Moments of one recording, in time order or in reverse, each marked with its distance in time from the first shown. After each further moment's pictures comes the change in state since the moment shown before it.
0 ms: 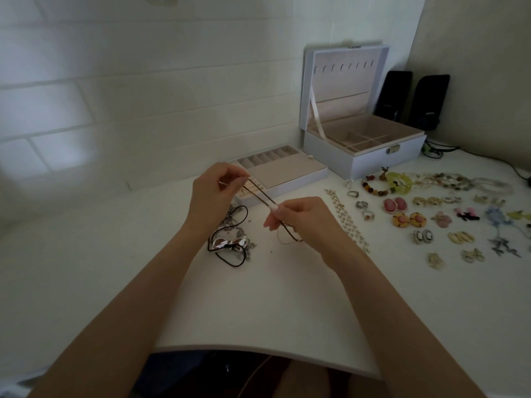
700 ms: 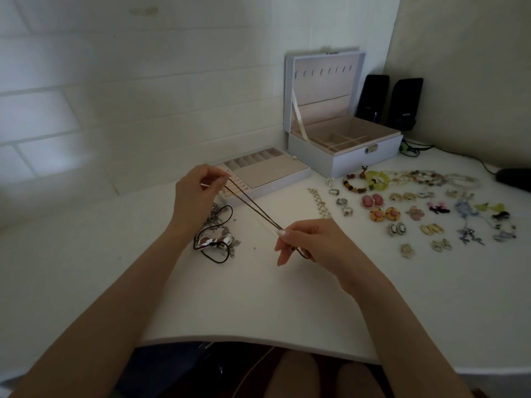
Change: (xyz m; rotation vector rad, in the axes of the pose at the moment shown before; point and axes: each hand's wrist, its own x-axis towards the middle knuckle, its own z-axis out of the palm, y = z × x) left_hand 0.000 -0.002 0.000 0.030 0.035 -0.025; right_hand -0.054 0.004 -0.029 0.044 -0.077 0.073
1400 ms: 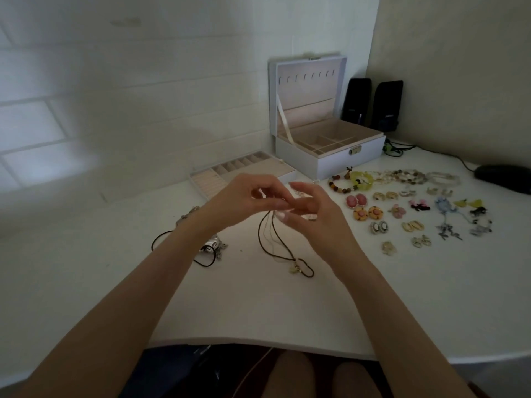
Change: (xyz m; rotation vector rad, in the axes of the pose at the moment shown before) left_hand -0.010 0.079 0.038 -0.021 -0.695 0.264; right_hand 0.007 0.003 -0.017 -0.022 0.306 -0.140
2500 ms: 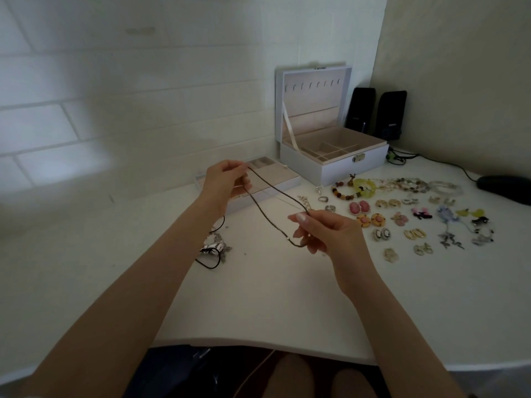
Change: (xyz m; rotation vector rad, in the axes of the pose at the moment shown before) left_hand 0.025 -0.040 -0.017 -0.686 0.614 -0.498; right_hand -0.016 0.000 -0.007 0.400 0.029 0.071
